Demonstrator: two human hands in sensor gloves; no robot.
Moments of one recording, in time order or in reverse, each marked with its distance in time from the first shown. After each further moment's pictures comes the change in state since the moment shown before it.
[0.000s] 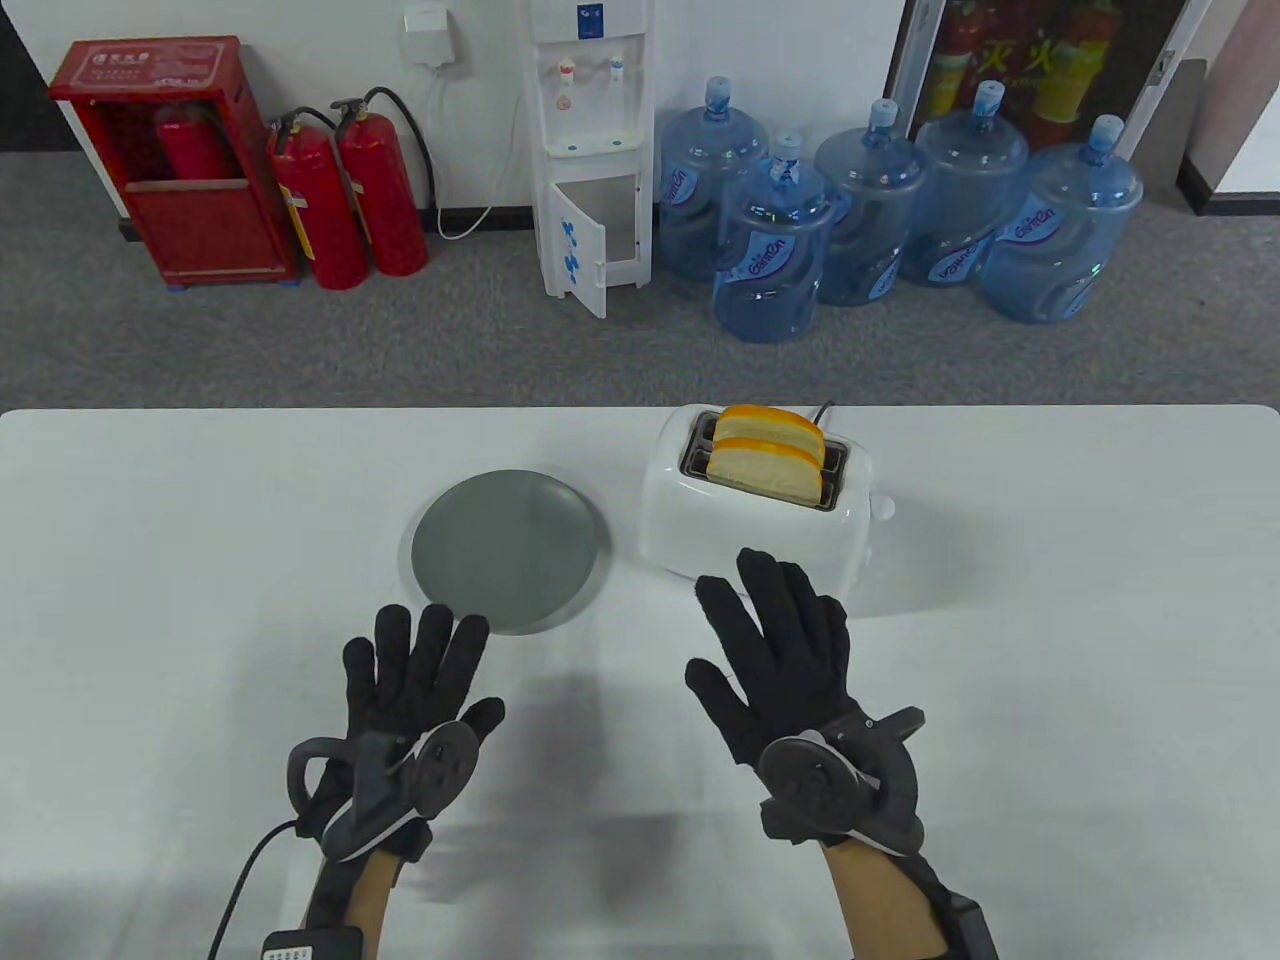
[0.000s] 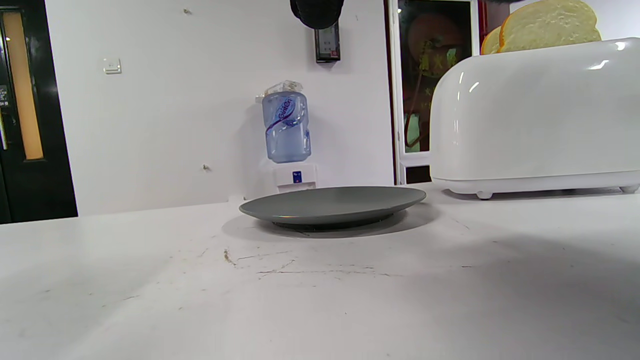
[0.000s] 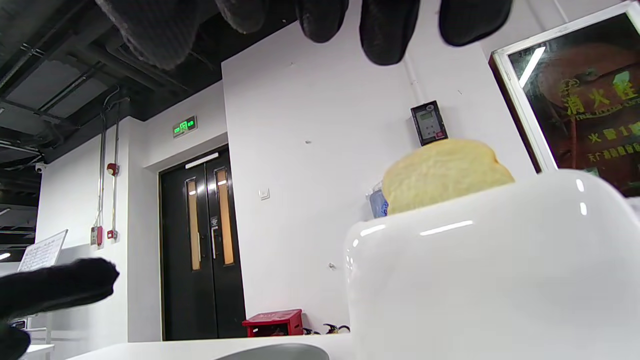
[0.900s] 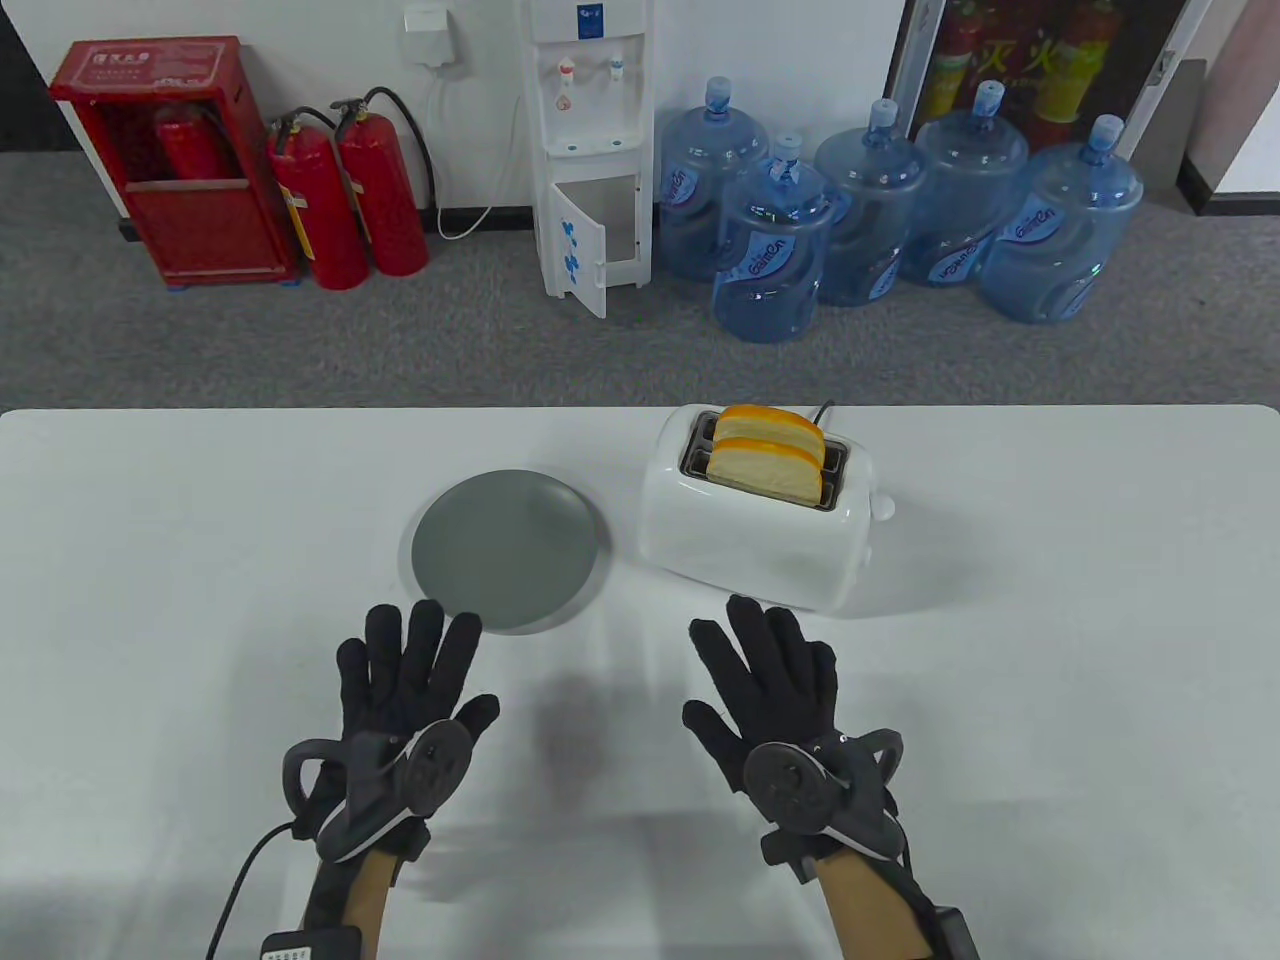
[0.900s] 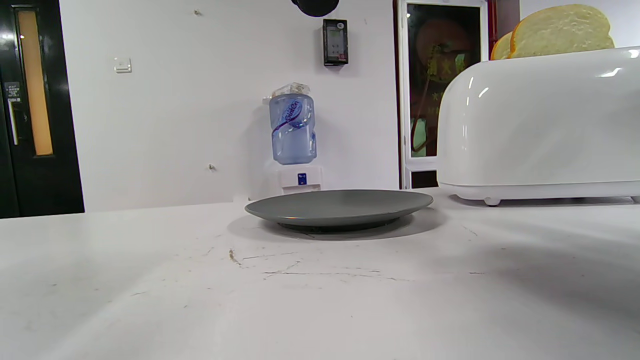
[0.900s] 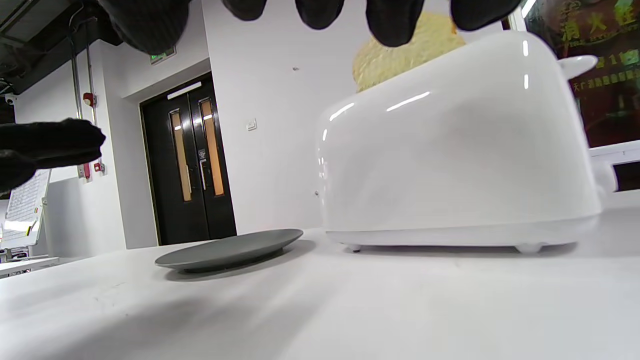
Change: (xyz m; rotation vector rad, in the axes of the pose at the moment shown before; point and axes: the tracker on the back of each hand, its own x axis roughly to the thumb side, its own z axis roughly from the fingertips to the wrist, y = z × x) left_hand -0.005 0.000 0.001 0.009 0.025 0.021; right_hand -0.018 0.055 0.027 0.225 0.039 0.032
